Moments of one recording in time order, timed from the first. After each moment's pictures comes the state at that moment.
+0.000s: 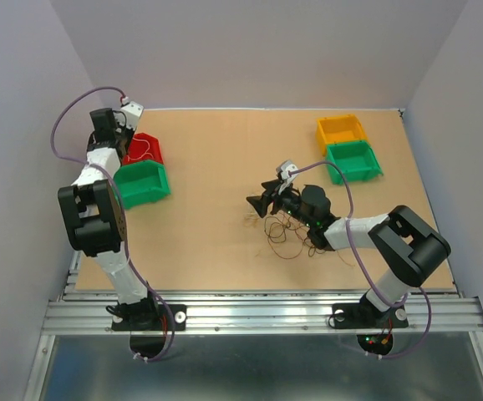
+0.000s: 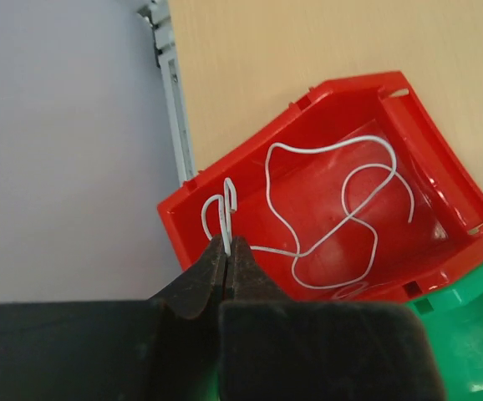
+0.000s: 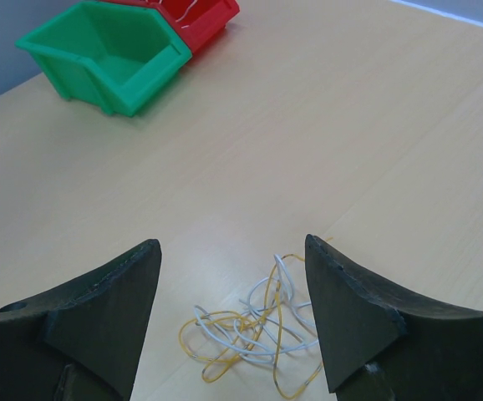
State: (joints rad) left arm 0.20 1.83 1.39 -0.08 0.07 0.58; right arm 0.67 1.62 0.59 1.00 -0.17 0.13
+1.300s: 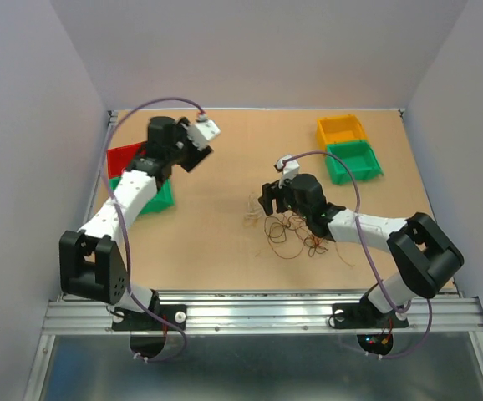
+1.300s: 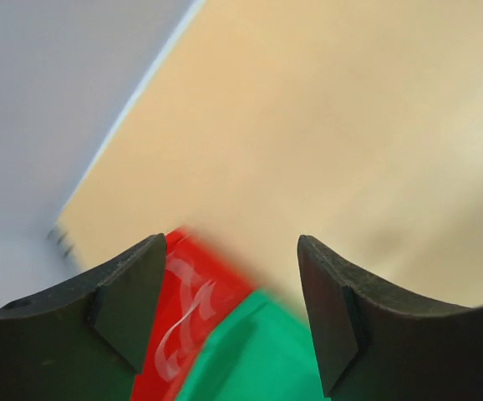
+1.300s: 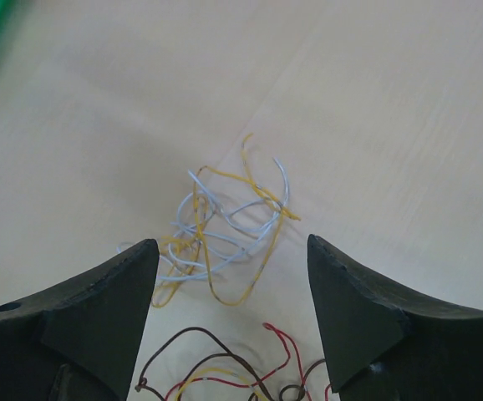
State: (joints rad) left arm -0.14 1.46 1.24 -0.26 0.18 0.70; right arm 0.67 1.52 0.73 0.43 0.03 0.16
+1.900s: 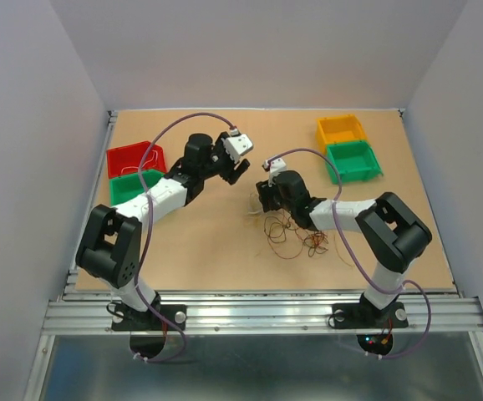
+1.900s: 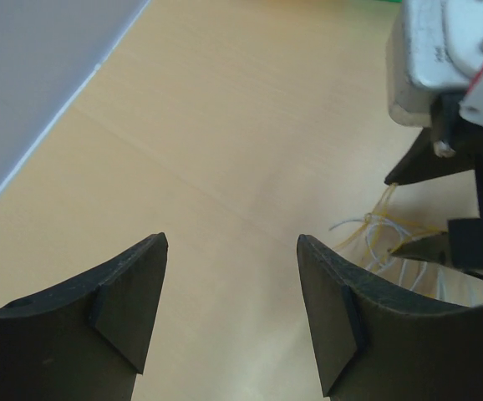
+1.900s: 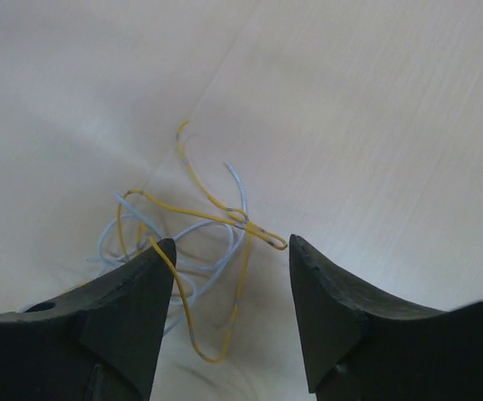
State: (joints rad) left arm -0.47 1.61 1.09 0.17 0.36 0.42; right arm 0.67 1.75 0.86 0.38 0.15 0.09
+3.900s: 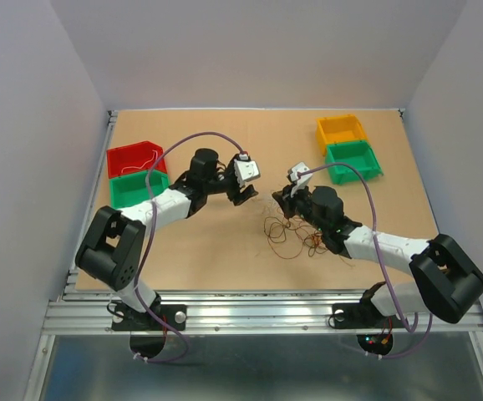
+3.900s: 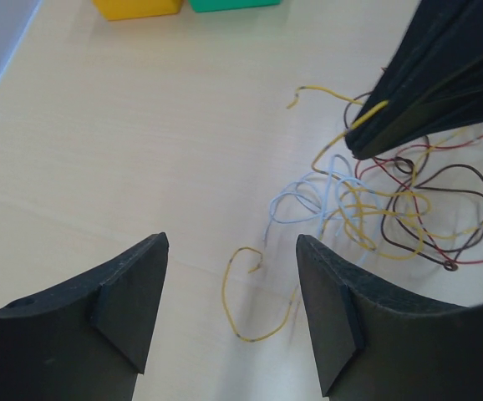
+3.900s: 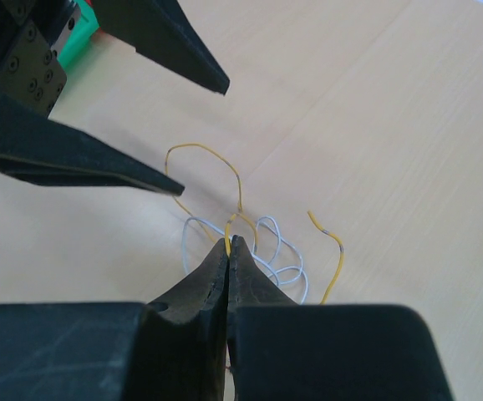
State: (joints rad) left arm -0.52 1.58 0.91 0.28 0.59 0.50; right arm 0.67 1.32 0.54 0.61 -0.03 0.05
